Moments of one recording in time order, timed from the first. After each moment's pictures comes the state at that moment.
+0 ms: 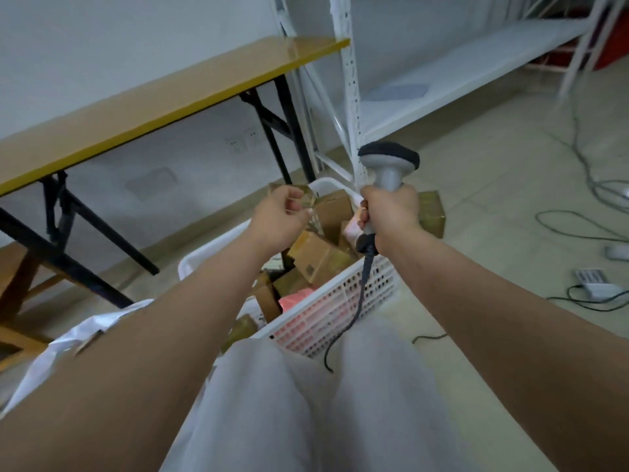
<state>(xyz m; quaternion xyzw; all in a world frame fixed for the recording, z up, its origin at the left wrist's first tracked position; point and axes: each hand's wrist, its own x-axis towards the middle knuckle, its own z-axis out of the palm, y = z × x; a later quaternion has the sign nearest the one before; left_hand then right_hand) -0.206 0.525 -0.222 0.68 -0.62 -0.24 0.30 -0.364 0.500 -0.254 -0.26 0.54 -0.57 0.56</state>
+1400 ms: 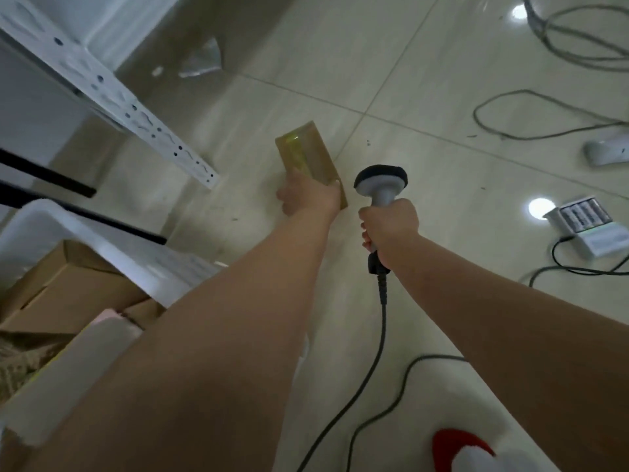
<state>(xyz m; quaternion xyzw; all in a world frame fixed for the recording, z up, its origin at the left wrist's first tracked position) -0.545 0.101 -0.595 0.76 -0.52 -0.37 0.12 -0.622 0.167 -0.636 -0.06 0.75 -0.42 0.51</state>
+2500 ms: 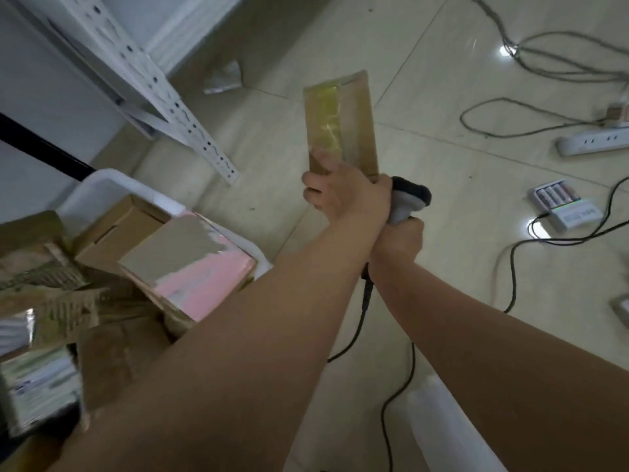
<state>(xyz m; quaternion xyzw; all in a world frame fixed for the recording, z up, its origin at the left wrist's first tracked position) -0.555 0.216 -0.544 0.73 -0.59 -0.31 0.17 -0.572 0.260 -0.611 0.01 0.75 -0.51 0.43</state>
